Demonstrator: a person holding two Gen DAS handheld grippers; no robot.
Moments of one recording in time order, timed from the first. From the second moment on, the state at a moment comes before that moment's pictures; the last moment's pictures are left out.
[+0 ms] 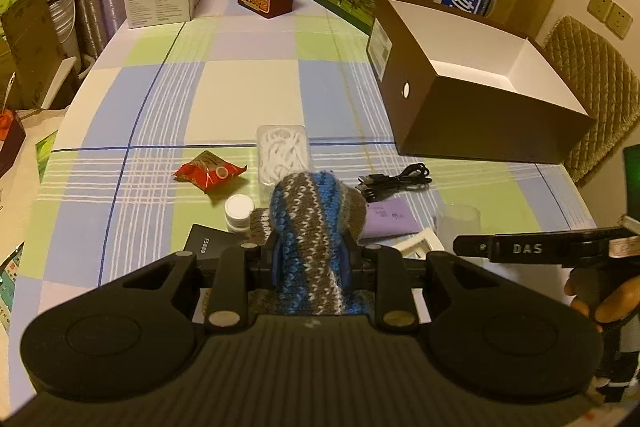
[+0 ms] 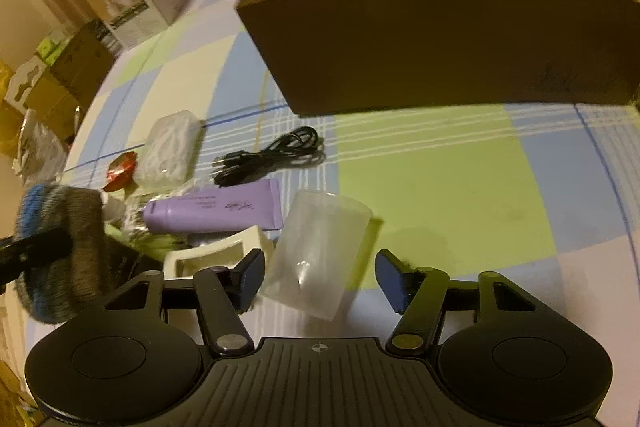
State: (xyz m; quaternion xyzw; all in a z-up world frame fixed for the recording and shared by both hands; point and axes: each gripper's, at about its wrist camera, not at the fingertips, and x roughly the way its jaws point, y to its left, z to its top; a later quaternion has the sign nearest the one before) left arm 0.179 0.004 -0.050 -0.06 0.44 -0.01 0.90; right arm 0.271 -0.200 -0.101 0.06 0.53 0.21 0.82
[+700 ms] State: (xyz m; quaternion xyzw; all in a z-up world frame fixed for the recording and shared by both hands) left arm 0.233 -0.059 -0.036 -0.04 0.43 -0.07 0.90; right arm 0.283 -0.254 -0.059 0.11 0.49 0.25 0.83
